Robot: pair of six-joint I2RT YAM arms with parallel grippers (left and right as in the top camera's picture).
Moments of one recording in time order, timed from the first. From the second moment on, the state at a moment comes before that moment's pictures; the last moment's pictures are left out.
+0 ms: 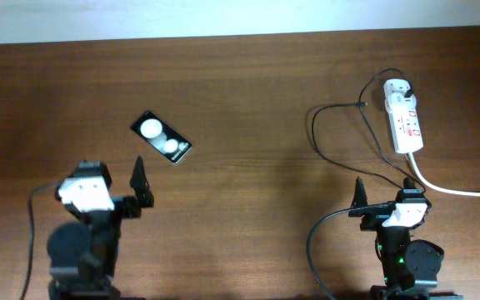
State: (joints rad) left arm -0.03 0.49 0.59 -0.26 -0.05 -0.07; right arm -0.11 0.01 0.01 -0.07 -0.07 0.00
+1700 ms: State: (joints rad) left arm -0.03 2.22 1.90 -1.14 0.03 -0.77; right arm -0.11 0.01 0.01 -0.07 -0.07 0.00
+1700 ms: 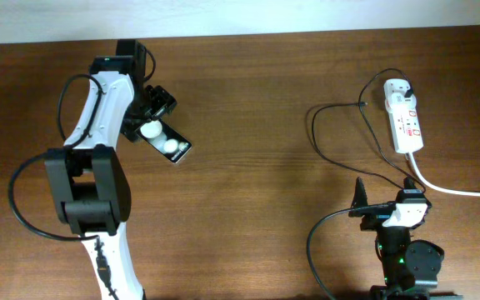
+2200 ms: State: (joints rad) left arm -0.03 2.36 1.90 -1.11 0.03 -0.77; right arm -0.11 0.01 0.01 -0.07 -0.07 0.00
